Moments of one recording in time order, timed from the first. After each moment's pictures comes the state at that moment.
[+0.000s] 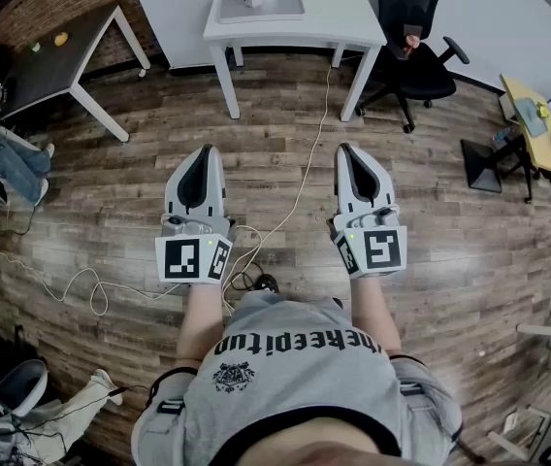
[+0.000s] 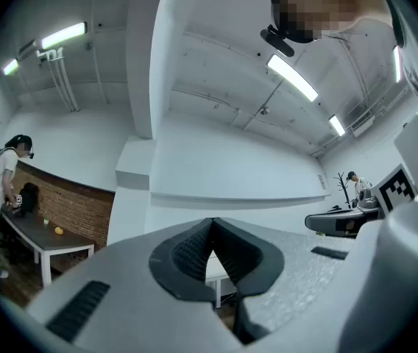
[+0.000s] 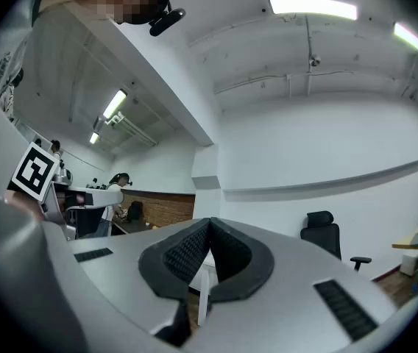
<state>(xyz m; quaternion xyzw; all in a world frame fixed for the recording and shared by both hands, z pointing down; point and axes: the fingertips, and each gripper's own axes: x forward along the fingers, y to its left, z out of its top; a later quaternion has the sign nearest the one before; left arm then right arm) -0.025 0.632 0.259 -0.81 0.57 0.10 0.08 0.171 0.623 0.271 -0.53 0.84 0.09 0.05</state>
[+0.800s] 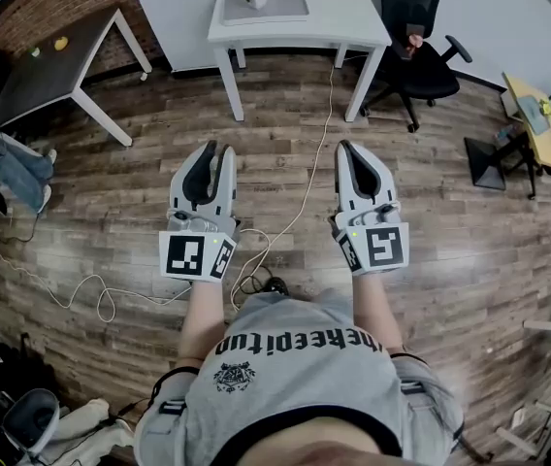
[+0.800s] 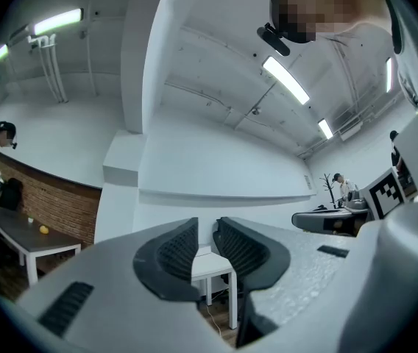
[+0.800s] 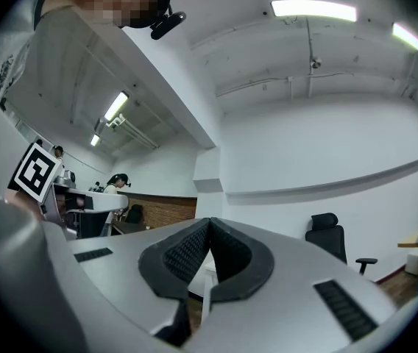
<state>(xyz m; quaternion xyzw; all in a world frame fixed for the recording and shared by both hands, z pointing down) -0.041 0.613 0.264 -0.84 0.53 0.09 0.08 0.135 0.608 0.272 -0.53 0.84 0.10 0.06</state>
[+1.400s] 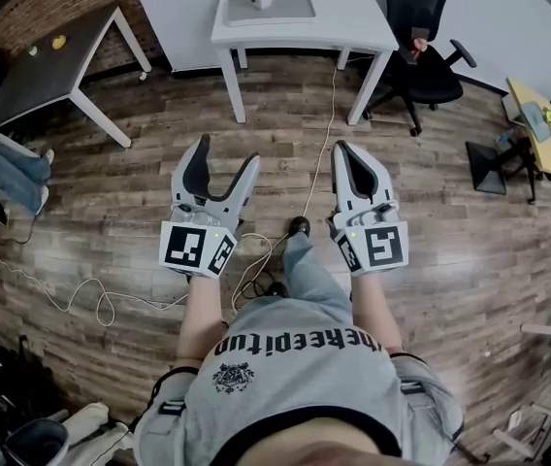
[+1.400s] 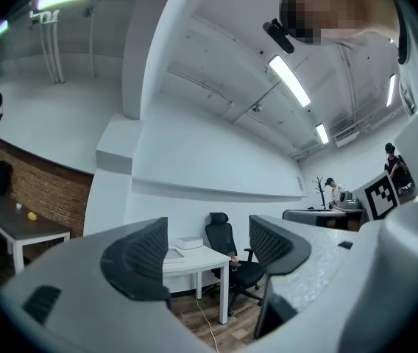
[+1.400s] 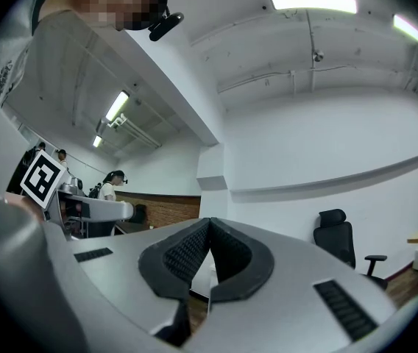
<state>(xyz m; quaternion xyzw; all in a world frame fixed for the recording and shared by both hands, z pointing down) -0.052 0.568 0.280 -0.86 0.49 0.08 0.04 0.105 0.570 0.276 -0.52 0.85 0.10 0.06</state>
